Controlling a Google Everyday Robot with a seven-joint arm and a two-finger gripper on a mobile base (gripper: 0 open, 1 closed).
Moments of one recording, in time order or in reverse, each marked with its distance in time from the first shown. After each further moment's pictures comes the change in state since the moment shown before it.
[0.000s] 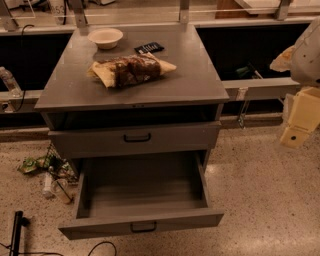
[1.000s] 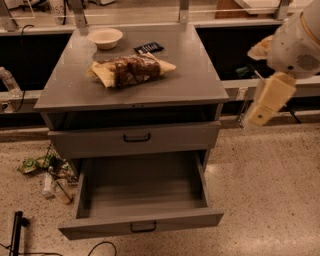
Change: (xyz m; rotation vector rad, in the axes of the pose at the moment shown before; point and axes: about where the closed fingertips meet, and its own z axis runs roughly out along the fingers) arm -0.047 -0.041 0.022 0.028 -0.223 0.005
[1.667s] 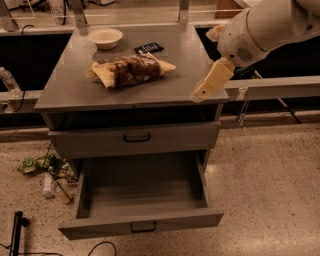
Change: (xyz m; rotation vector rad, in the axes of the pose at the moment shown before) arm -0.087 -0.061 0.058 0.101 -0.288 -0.021
